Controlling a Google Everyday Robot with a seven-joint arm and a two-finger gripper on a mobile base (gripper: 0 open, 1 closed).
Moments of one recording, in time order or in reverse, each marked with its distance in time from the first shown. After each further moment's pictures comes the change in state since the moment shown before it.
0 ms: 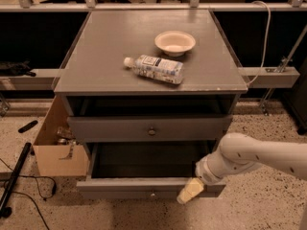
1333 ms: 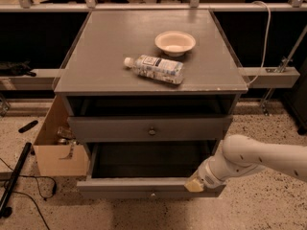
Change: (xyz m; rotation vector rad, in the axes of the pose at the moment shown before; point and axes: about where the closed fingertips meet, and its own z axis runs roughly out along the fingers) arm 0.011 0.010 -0.006 -0.016 0.008 -0.004
